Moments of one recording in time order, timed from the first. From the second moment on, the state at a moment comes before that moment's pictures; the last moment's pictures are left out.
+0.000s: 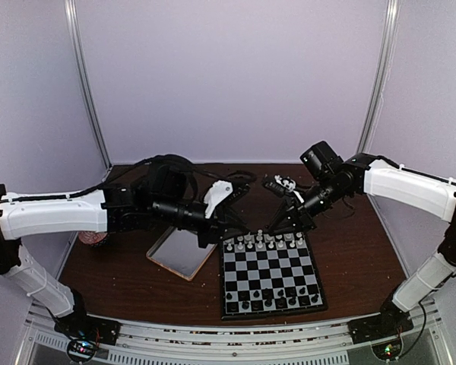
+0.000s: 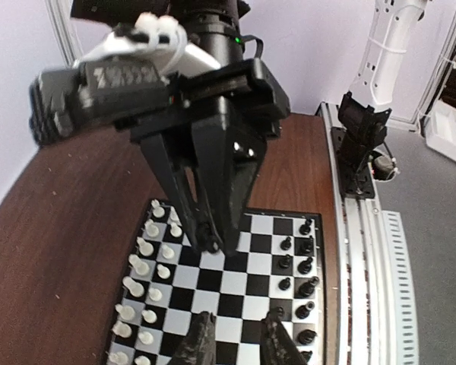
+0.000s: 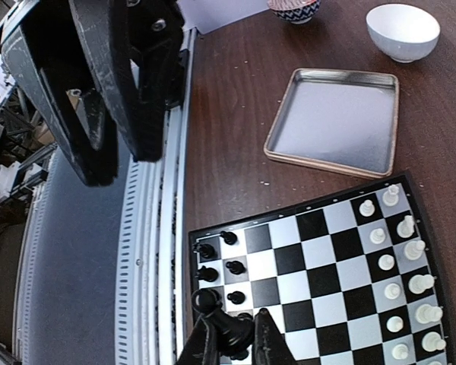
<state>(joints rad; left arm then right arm) -1.05 1.45 1.13 -0.13 0.34 0.11 0.63 1.52 1.25 -0.76 -0.86 -0.44</state>
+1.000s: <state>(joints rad) -1.15 1.69 1.44 -0.39 0.22 0.55 0.63 1.53 1.22 -0.79 -1.05 -0.44</state>
